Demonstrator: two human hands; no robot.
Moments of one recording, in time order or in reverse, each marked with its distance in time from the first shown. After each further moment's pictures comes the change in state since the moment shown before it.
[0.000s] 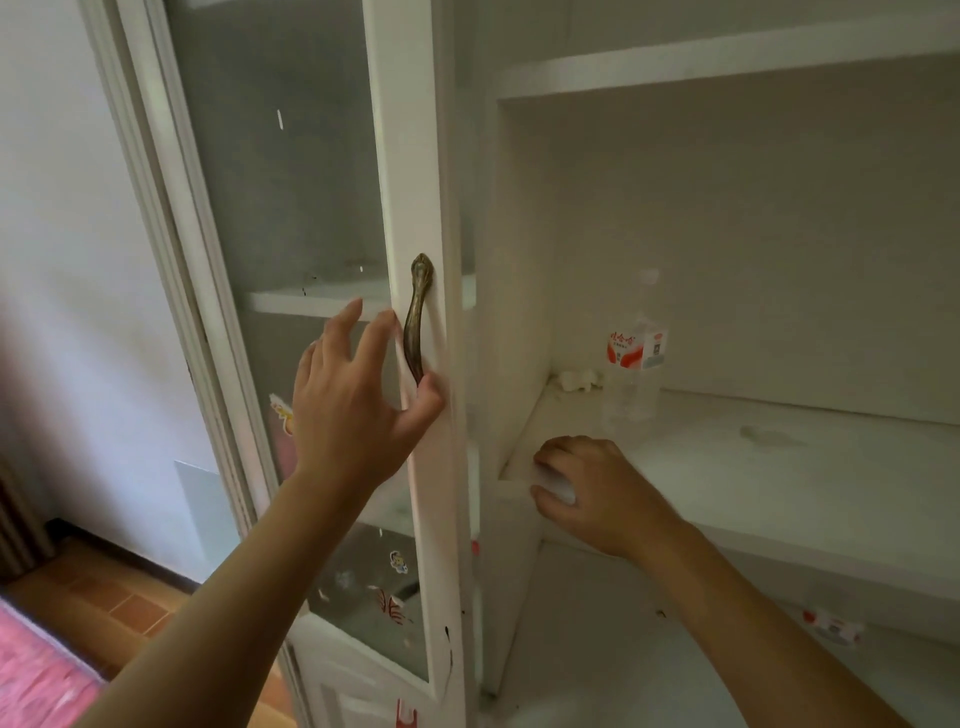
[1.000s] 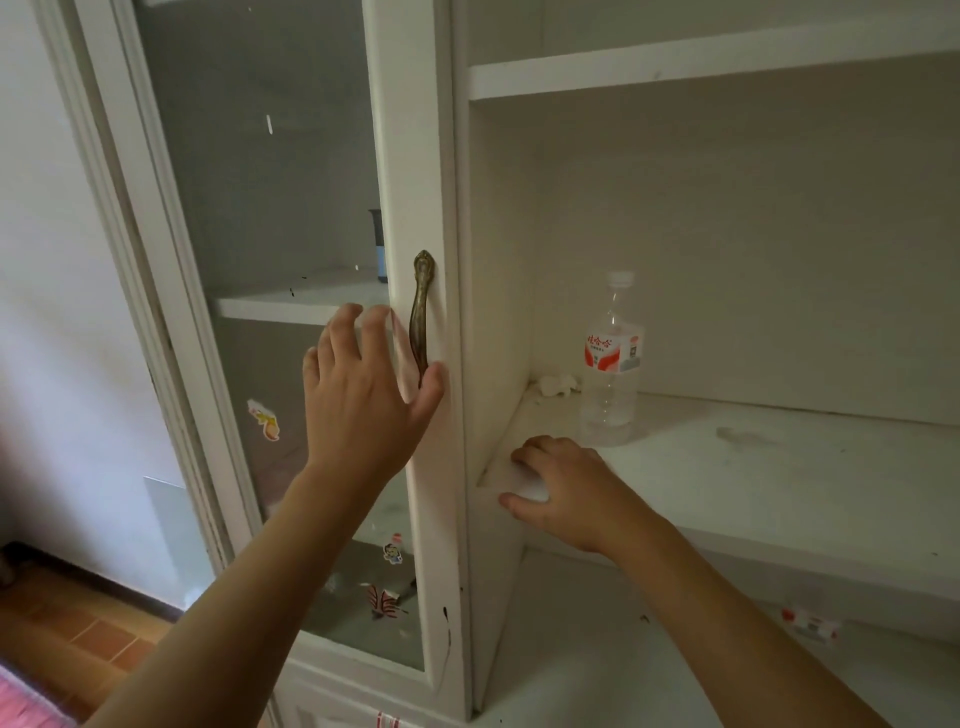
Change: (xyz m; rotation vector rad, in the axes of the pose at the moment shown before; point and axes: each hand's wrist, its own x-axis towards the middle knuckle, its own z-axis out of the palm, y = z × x) left_hand 0.011 0.015 0.030 0.062 -0.067 -0.060; right_hand 0.012 0.002 0.005 0.001 -0.098 0.113
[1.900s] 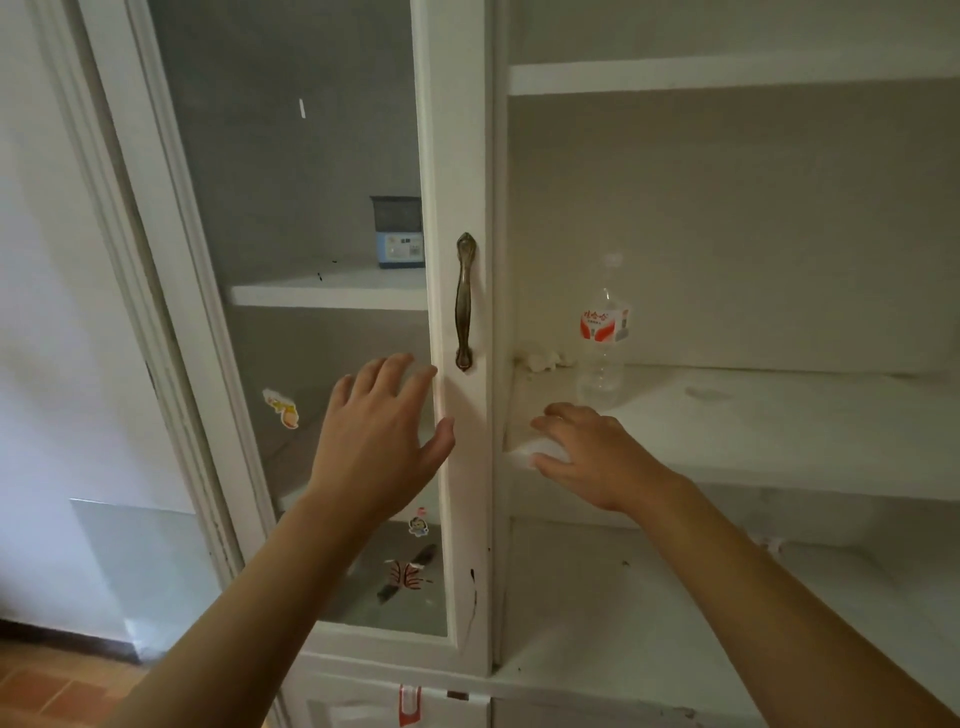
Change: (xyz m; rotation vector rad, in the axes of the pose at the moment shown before) left_hand -0.040 -0.059 -0.032 0.018 -0.323 0.294; right_hand -0.029 -0.049 -0.014 -0.134 -0.029 0.196
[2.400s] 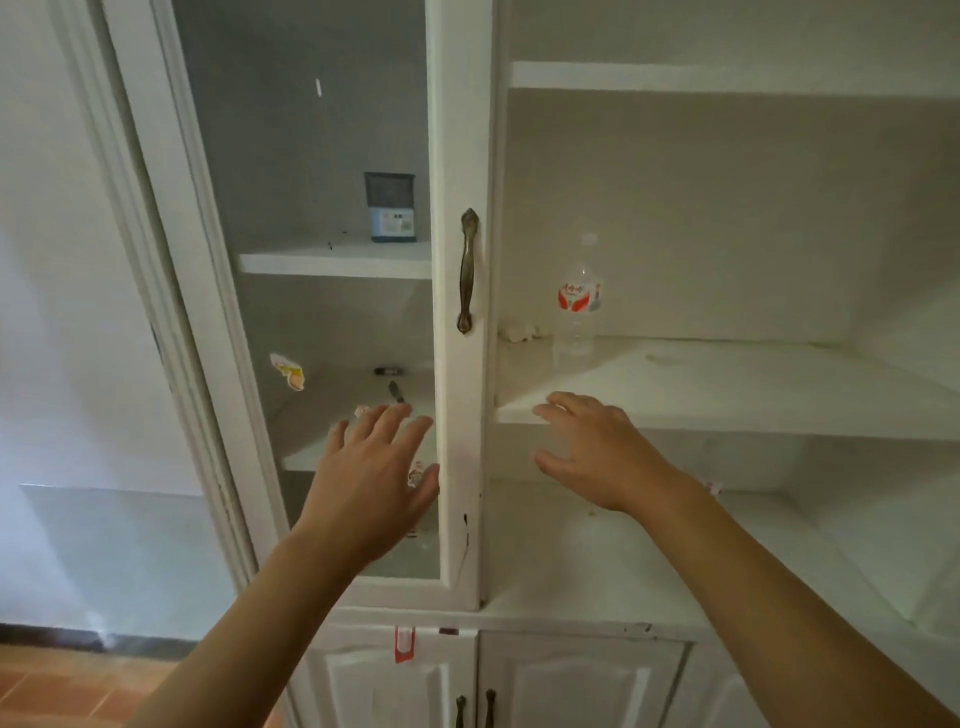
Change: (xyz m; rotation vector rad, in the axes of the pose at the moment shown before) left_hand -0.089 -0.017 -0.002 -0.093 -0.227 0.077; right_hand -0.084 -0.056 -0.016 -0.065 0.021 0.101
